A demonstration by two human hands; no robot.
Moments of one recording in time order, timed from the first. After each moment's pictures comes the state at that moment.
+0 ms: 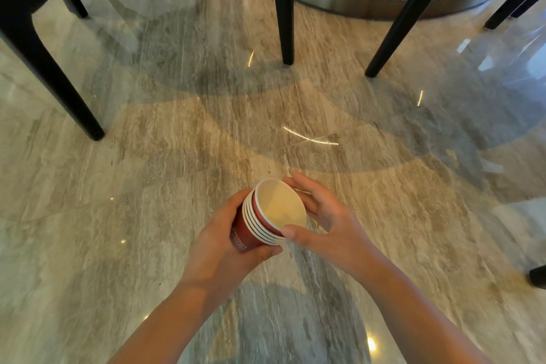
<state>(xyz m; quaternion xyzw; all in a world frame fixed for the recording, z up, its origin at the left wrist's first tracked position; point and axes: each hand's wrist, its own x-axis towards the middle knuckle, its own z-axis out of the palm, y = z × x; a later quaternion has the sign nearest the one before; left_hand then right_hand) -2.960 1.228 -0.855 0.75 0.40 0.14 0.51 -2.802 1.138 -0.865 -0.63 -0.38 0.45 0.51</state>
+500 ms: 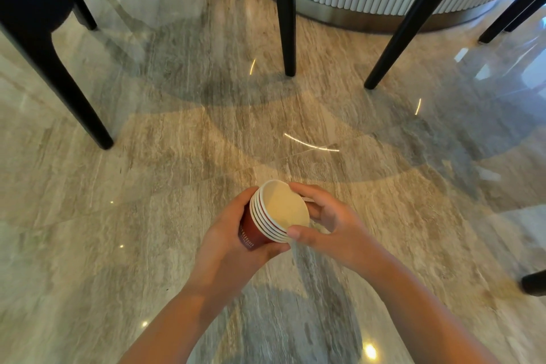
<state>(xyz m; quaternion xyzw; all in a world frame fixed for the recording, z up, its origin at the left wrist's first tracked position) -2.952 1.234 -0.833 0.75 0.39 0.16 0.51 -2.794 1.145 -0.844 -0.62 -0.39 0.47 0.49</state>
